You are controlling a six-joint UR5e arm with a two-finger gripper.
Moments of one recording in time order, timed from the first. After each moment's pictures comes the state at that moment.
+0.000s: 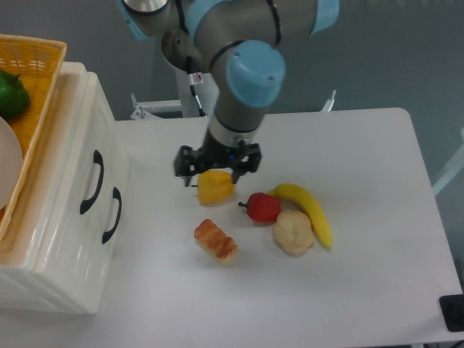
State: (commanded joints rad) arm 2.35 -1.78 -1.55 -1.41 1.28 0.15
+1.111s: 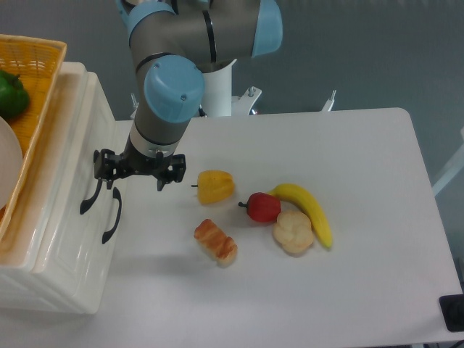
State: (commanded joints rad) arm 2.25 -1.81 -1.56 -1.42 1.20 0.10
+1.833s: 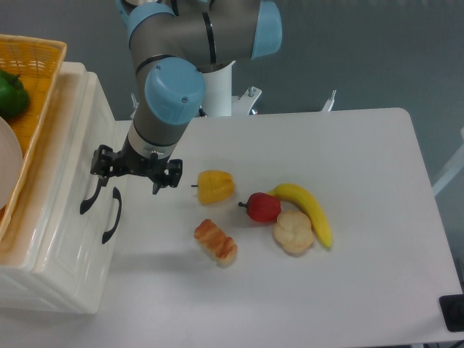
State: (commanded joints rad) arm 2.25 -1.81 -1.56 -1.42 1.17 0.23
